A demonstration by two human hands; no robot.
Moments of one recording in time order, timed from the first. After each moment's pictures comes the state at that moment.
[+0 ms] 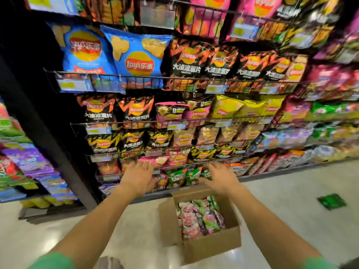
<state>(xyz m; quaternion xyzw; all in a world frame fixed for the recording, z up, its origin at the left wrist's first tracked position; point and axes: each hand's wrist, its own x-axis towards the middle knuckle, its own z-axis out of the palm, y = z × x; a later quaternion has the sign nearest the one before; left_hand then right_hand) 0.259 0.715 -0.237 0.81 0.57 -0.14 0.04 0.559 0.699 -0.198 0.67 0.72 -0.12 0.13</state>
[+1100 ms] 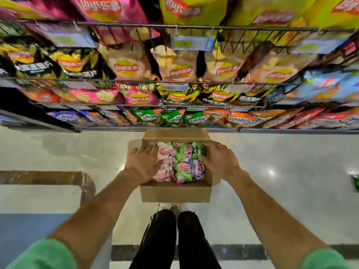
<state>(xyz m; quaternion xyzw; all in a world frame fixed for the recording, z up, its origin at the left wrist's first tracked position) 0.629 0.807 -0.437 0.68 0.65 -0.24 0.23 0.892 0.858 -0.436 0.59 0.75 -0.27 0.15</state>
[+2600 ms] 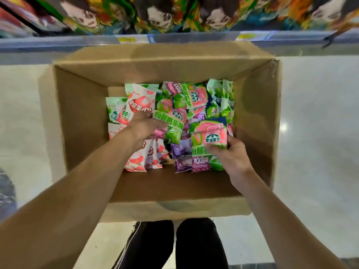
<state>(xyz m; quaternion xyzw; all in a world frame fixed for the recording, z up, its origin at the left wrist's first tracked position) 0.671 0.839 -0.978 0.17 0.77 0.10 0.61 0.900 0.786 -0.966 0.75 0.27 -0.59 -0.13</state>
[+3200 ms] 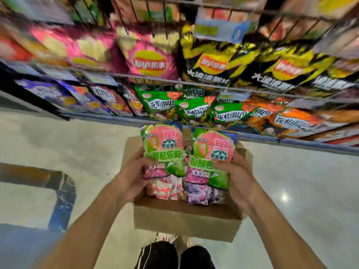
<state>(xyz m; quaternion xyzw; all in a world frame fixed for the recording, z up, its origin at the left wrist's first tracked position) 0.586 0.785 -0.668 0.03 0.58 0.42 0.70 0.840 0.842 -0.668 0.58 0.32 -0.70 -0.27</state>
